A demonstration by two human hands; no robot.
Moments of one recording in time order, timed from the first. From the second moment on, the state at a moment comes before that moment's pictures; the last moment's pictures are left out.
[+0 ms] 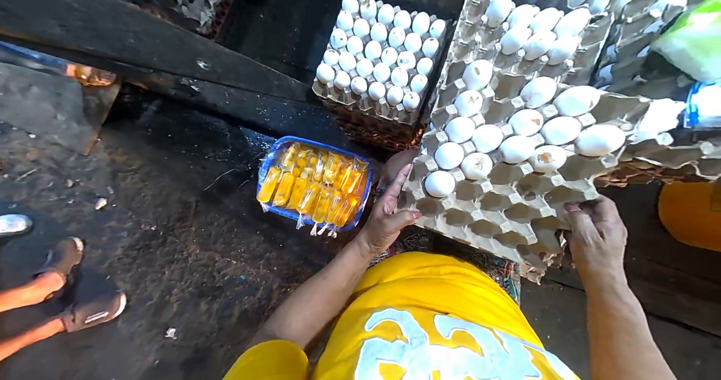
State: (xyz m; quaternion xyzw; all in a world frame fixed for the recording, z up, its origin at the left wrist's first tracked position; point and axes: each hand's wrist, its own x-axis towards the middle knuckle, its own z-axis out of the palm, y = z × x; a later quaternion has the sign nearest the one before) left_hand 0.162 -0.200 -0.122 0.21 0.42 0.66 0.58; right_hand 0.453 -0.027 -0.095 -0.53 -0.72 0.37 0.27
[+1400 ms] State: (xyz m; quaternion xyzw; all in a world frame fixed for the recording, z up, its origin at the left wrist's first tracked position) left_hand 0.140 -0.199 -0.107 0.36 0.66 0.47 0.47; right_hand 0.447 -0.017 -0.073 -0.57 -0.77 0.27 0.11
